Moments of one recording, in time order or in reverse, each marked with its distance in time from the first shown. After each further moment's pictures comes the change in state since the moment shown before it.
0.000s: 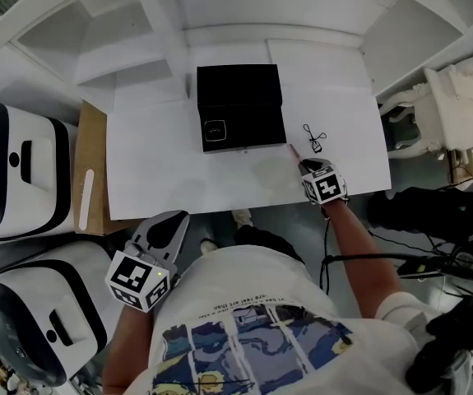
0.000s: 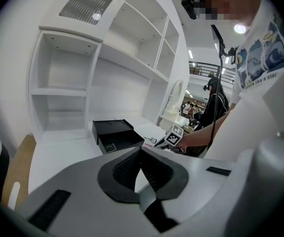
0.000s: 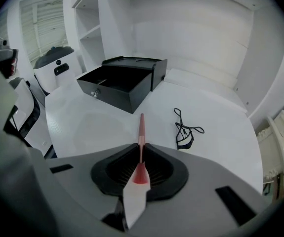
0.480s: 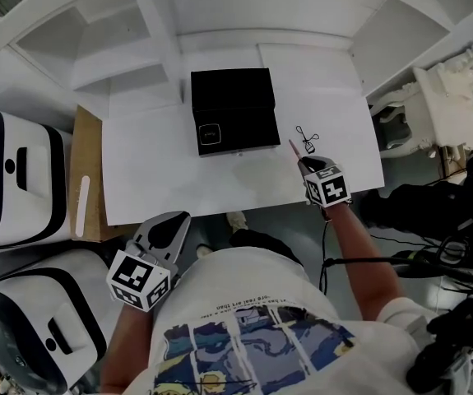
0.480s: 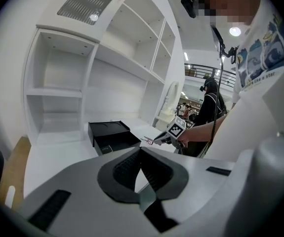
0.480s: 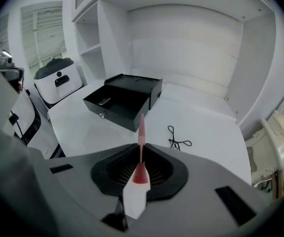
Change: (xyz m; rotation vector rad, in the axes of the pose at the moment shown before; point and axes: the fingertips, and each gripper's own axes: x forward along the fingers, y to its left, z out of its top) left arm 0.003 -0.004 0.001 0.019 -0.022 -0.047; right arm -0.052 0.002 0.035 0.040 -0.085 -0.021
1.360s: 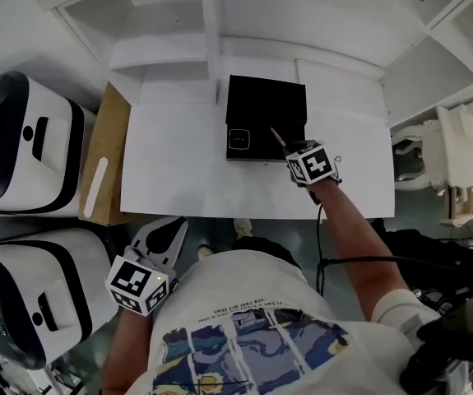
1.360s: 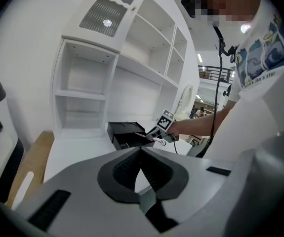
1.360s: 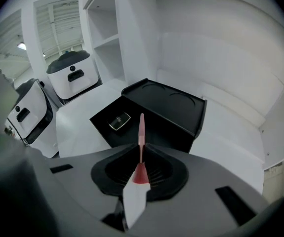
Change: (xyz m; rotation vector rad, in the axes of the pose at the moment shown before) left arm -0.046 0.026 -0.013 -0.074 -0.037 0.168; right arm 0.062 0.072 0.115 -0.182 0.056 0.140
